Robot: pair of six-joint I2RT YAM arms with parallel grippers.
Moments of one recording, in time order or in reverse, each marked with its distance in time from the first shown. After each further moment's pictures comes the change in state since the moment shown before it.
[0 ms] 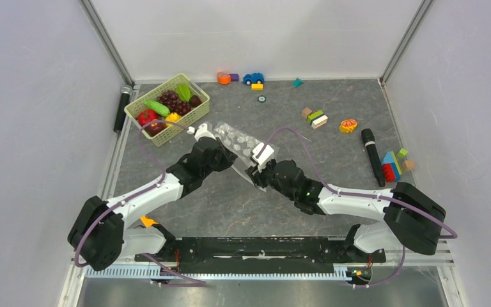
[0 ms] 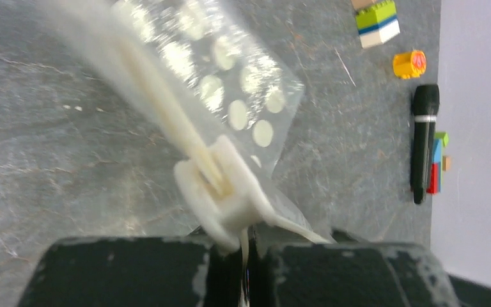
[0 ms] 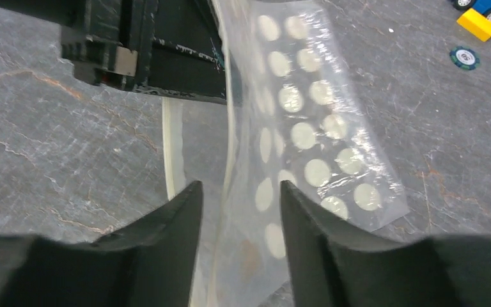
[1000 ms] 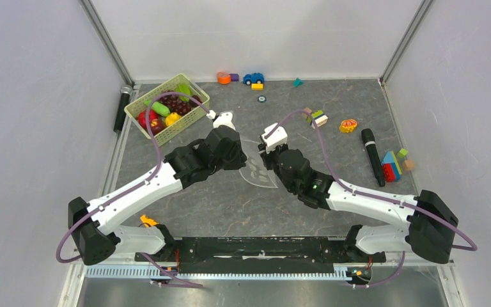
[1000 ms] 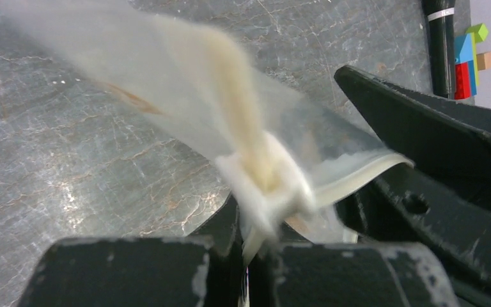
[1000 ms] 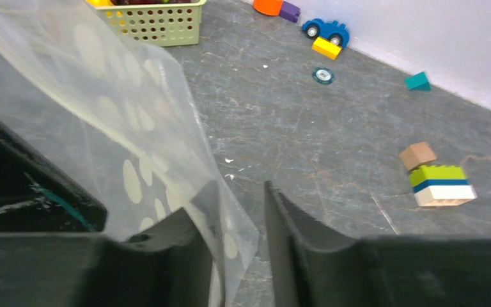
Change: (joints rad) left arm -0.269 0.005 0.513 -0.681 -0.118 0.137; right arm 0.000 -0.113 0.145 -0.177 0.340 -0.001
